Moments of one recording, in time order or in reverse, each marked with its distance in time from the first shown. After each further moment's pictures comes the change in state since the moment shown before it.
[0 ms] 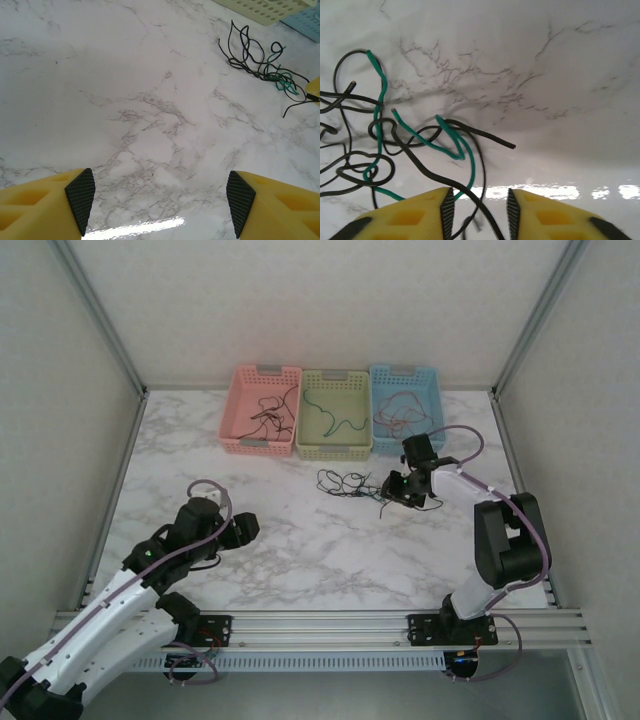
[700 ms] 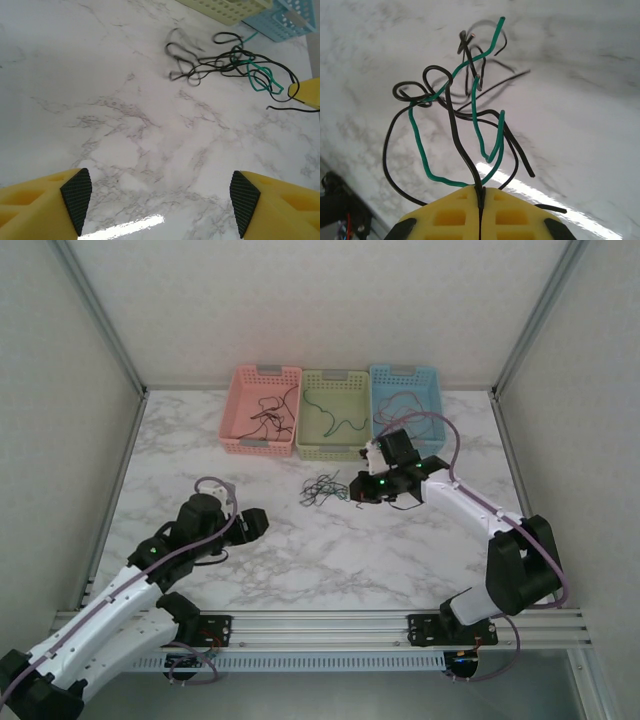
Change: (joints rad) left arm 0.000 0.037 -0.013 0.133 0.108 -0.017; right arm 0.233 -0.146 0.083 -0.043 -0.243 -0.132
